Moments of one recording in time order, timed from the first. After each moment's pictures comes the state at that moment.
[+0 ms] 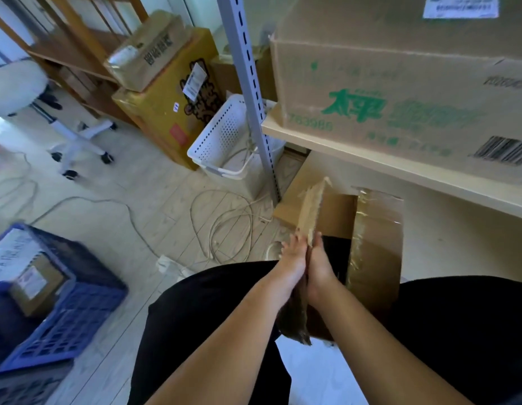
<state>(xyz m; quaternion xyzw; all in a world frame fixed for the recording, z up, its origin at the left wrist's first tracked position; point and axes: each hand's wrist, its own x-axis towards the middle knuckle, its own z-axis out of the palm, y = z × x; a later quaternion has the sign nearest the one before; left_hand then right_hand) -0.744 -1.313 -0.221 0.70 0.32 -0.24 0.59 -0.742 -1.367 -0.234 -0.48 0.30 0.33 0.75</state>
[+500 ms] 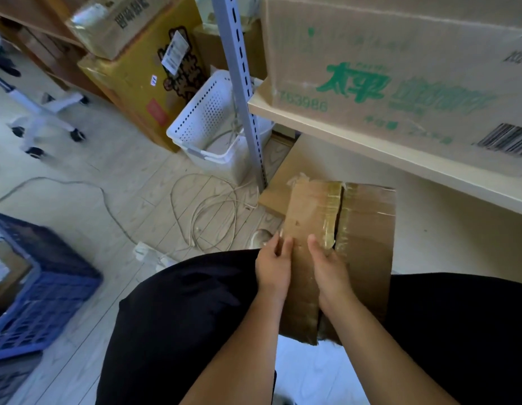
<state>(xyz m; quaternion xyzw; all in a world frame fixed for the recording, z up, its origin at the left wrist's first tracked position) -0.763 -1.309 -0.293 0.77 0.32 -0.06 0.55 -0.754 -1.407 -0.267 -0.64 0.34 0.21 0.66</state>
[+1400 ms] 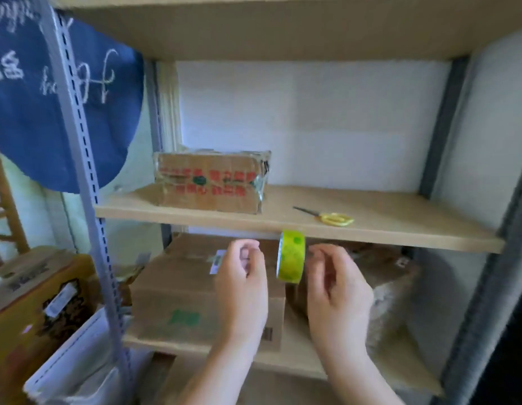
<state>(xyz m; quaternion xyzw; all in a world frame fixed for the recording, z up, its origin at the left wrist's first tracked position) -0.760 -1.497 0.140 0.71 -0.06 0.24 0.65 -0.802 -1.602 0.137 -0.75 0.04 -0.53 0.39</state>
